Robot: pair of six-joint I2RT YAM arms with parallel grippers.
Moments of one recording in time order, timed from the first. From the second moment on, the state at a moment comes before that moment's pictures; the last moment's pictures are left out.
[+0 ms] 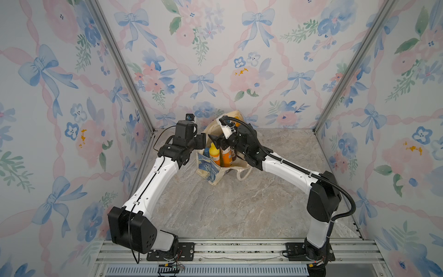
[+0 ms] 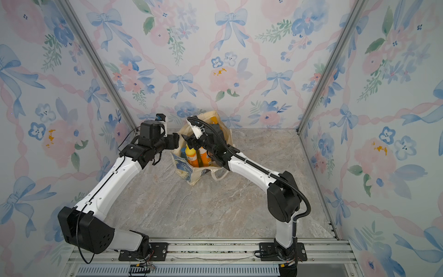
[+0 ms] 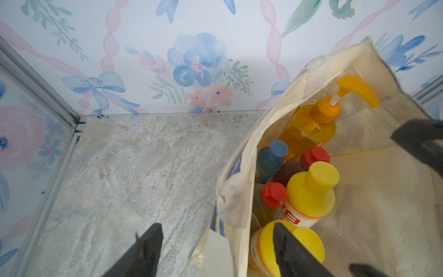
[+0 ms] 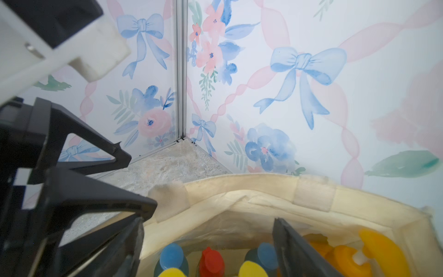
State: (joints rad) left arm -0.29 1.42 1.39 -0.52 -0.14 -0.17; right arm 0.76 1.88 1.64 0.13 -0.01 -0.11
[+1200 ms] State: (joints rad) left arm -0.03 1.30 0.94 -0.27 -0.49 -0.53; right arm 0.24 1.14 0.89 -0.38 0.58 0.23
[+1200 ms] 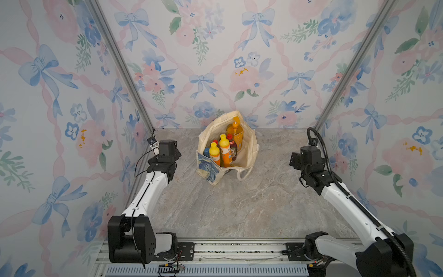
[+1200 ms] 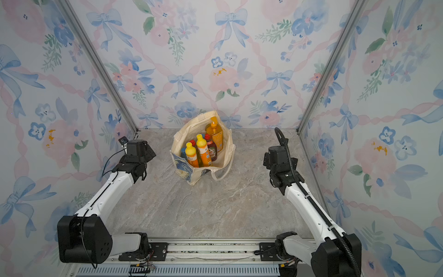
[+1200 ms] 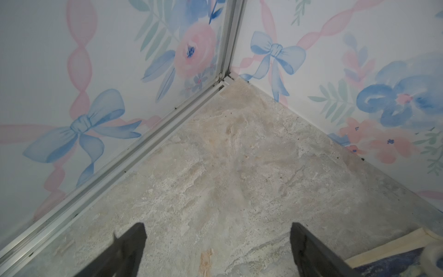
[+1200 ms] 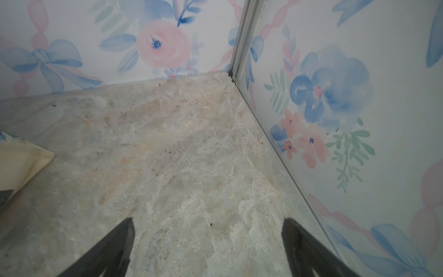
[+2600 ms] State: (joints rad) left arm -0.02 1.52 0.25 0.97 -0.18 -0.03; right arm 0.11 1.34 0.29 0.75 0.31 0.03
